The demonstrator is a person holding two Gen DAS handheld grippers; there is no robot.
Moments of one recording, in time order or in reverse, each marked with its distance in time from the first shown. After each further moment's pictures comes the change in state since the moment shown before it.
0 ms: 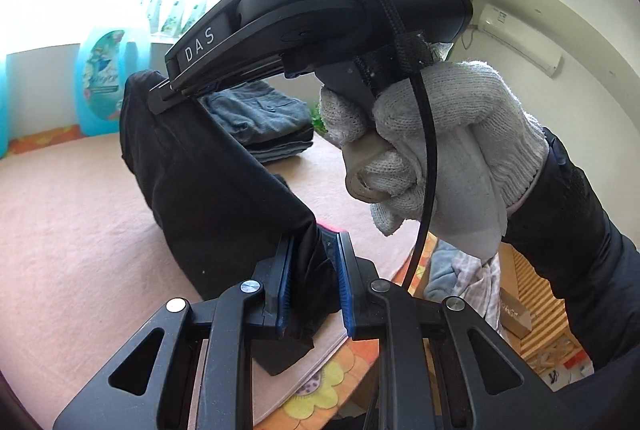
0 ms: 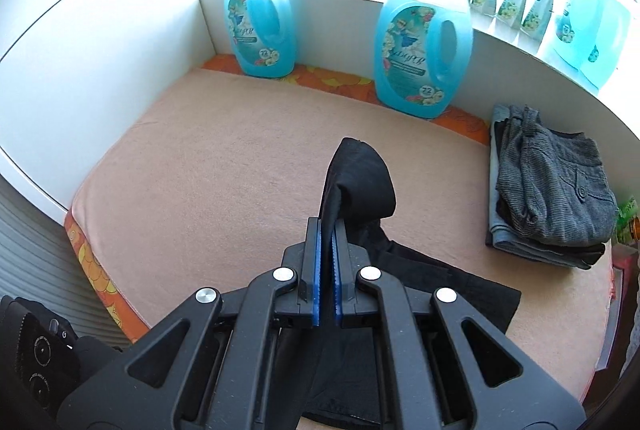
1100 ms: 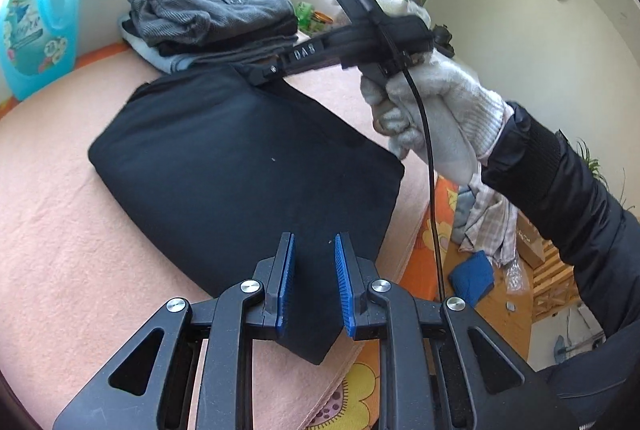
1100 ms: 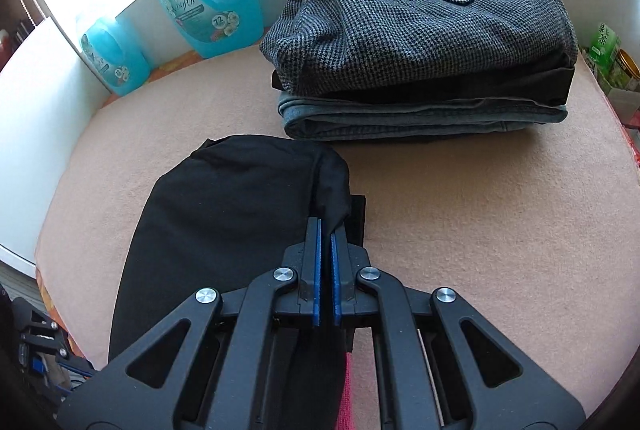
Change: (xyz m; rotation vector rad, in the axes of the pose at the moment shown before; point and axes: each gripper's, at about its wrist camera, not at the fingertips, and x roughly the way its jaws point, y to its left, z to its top) left arm 0.117 0.002 -0.019 0.092 0.368 -0.018; right arm 0.084 -0.233 -0.124 0.339 0.037 -0.004
